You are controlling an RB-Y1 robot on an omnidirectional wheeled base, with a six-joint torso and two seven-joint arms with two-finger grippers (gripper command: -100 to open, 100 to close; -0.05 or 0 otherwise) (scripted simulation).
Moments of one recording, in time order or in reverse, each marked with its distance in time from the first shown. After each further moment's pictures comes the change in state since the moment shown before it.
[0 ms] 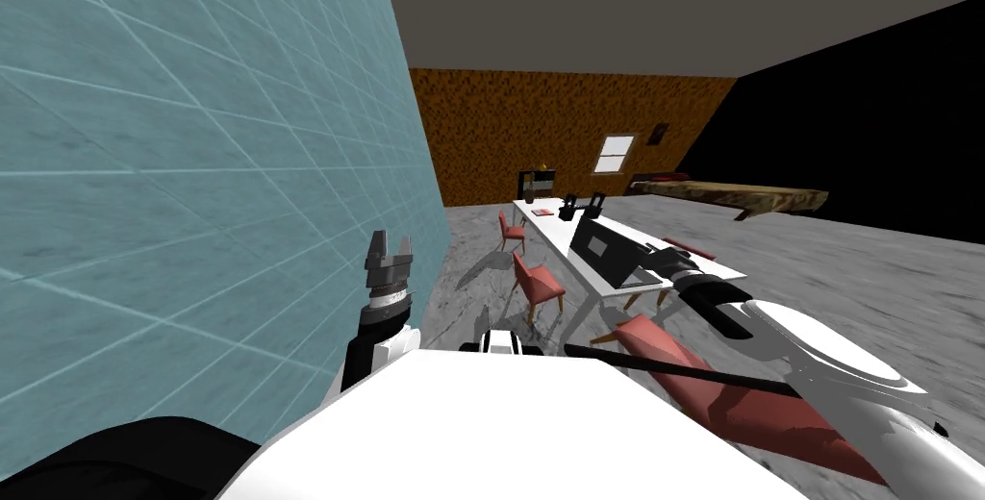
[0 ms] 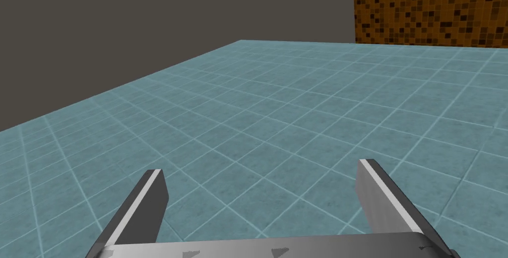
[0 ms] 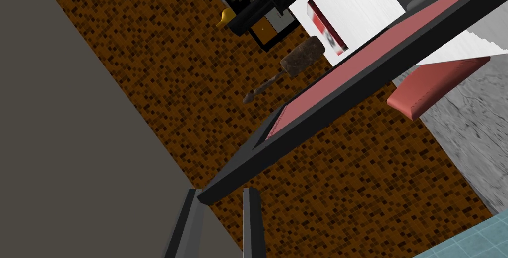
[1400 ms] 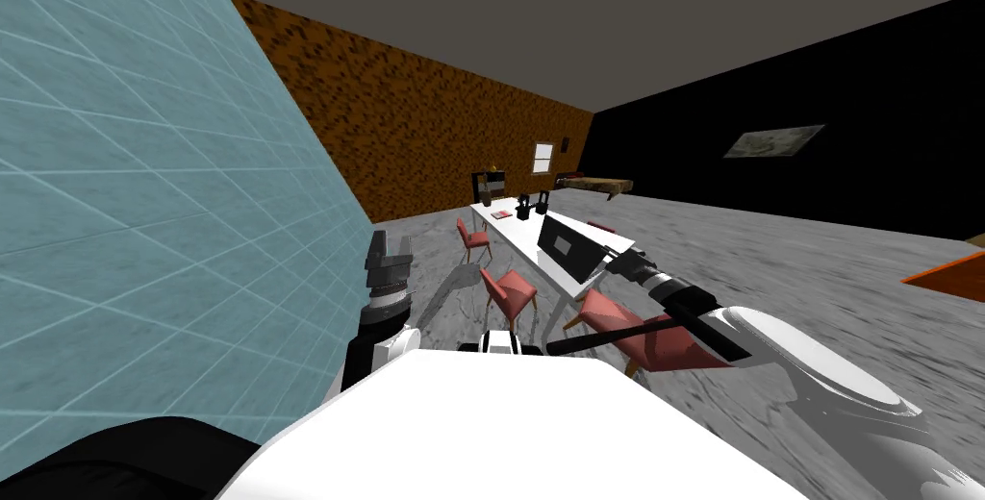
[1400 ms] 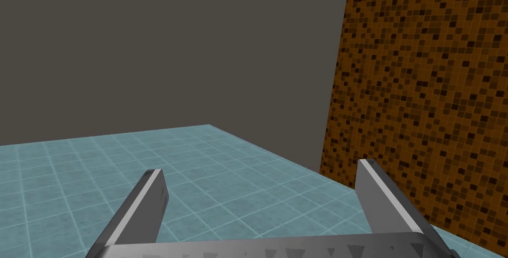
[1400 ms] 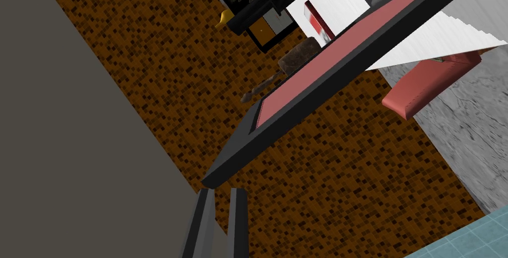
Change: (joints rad) left arm -0.001 0.000 0.000 0.000 0.000 0.000 0.000; right arm 0.154 0.026 0.074 -0.328 -0.035 -0.148 0.010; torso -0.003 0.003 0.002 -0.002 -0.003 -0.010
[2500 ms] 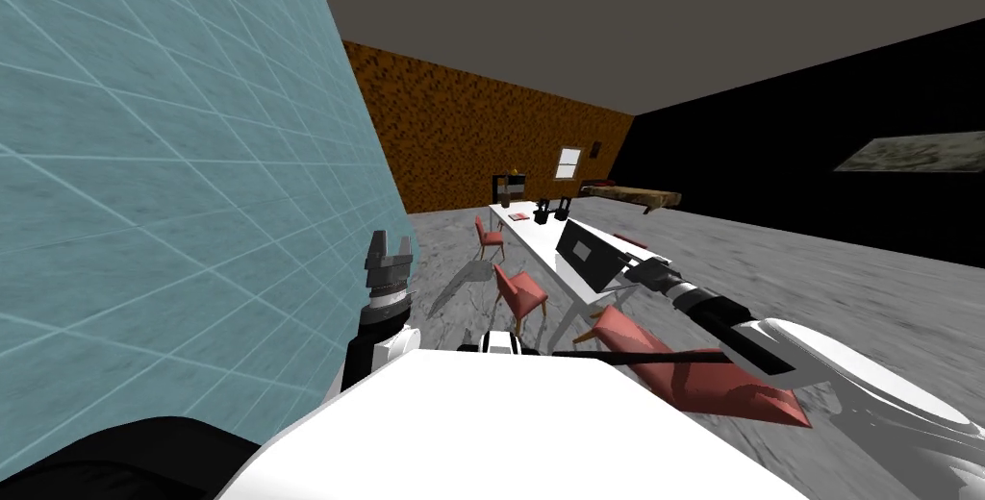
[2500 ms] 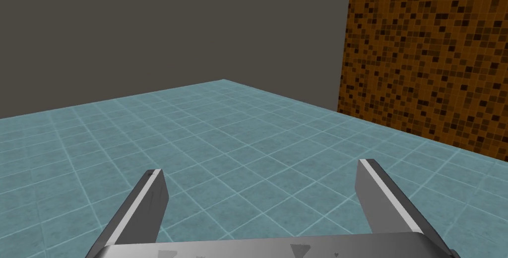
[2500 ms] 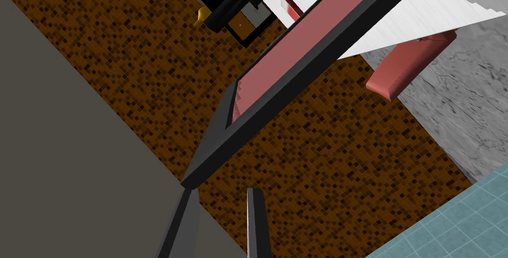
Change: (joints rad) left arm 0.001 0.000 0.000 0.000 0.000 0.000 0.000; right arm 0.009 -0.062 -0.025 0.215 -0.152 -0.066 0.011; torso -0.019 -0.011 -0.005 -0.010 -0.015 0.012
